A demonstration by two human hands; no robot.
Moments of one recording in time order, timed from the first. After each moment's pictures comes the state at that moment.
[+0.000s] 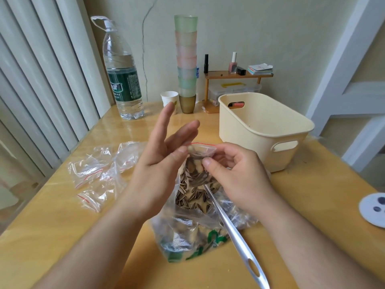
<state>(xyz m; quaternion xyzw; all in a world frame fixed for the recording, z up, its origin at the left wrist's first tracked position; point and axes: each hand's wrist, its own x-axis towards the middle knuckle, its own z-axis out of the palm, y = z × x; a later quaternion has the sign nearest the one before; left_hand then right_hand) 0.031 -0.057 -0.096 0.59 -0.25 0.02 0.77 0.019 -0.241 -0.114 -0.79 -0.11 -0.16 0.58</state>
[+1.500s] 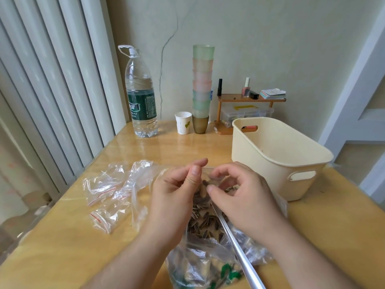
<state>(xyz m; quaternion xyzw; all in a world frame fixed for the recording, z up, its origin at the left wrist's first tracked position) 0.035 -0.069 -0.110 0.60 -0.11 0.08 0.79 0.024 -0.228 -0.097 -0.85 -0.12 -0.21 0.47</state>
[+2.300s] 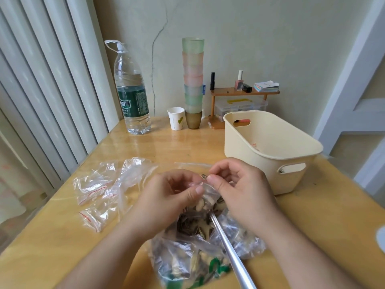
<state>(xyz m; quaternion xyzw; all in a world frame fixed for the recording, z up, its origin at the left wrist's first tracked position) 0.044 -0.050 -0.111 0.75 -0.19 -0.03 0.63 0.032 -0.248 -0.110 -0.82 -0.09 -0.19 0.53</state>
